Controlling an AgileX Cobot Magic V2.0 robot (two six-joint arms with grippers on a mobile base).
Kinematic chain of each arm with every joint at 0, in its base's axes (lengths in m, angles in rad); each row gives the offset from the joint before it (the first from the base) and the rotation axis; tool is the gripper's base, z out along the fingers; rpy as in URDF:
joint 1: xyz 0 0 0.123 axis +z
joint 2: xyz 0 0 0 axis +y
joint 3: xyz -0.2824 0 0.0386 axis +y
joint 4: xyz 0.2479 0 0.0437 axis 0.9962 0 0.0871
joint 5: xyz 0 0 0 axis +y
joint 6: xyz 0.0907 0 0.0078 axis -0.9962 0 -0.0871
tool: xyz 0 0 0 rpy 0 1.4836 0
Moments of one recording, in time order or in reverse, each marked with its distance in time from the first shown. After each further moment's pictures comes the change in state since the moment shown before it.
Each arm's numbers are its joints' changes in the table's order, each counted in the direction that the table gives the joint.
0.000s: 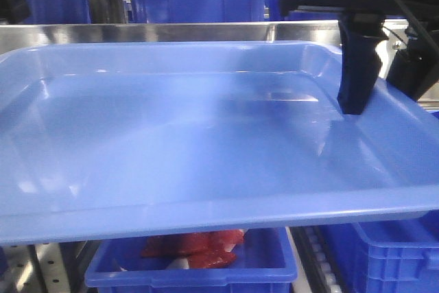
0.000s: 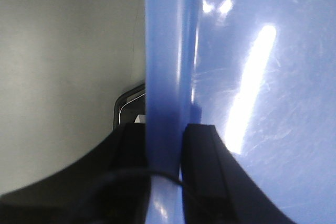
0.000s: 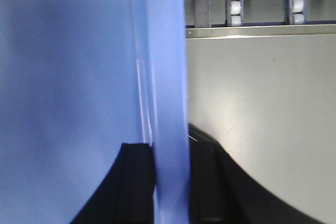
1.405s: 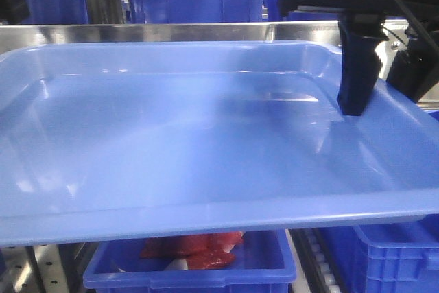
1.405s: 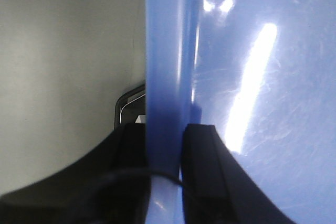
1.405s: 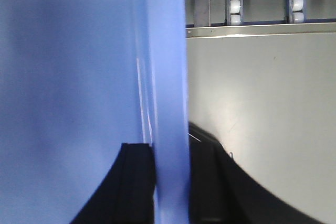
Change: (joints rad) left arm 0.000 0.000 0.000 0.000 0.002 0.000; right arm 0.000 0.000 0.000 0.002 0.002 0.000
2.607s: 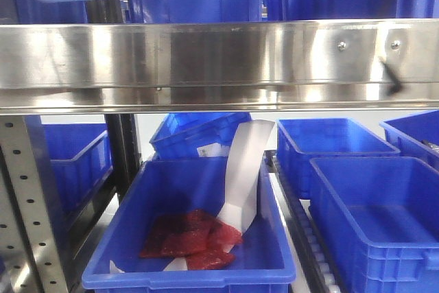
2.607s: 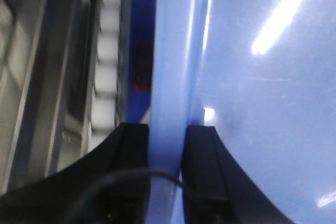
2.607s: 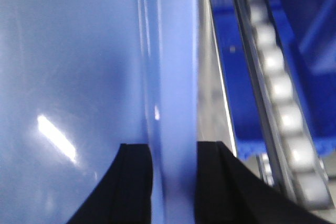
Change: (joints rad) left arm 0.123 0.366 -0.815 0.125 -0.086 -0.116; right arm -0.166 0.313 -0.775 -0.193 0.101 0.154
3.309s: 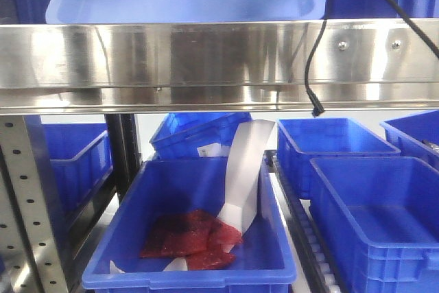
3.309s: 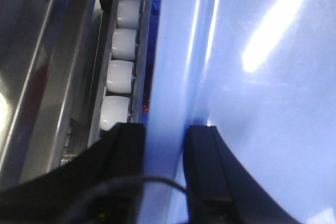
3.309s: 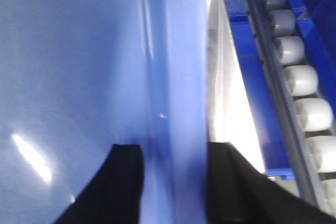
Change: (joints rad) left arm 0.053 0.250 -0.150 0.001 -0.059 0.000; right arm -0.068 0.299 -0.247 0.022 -0.028 0.049
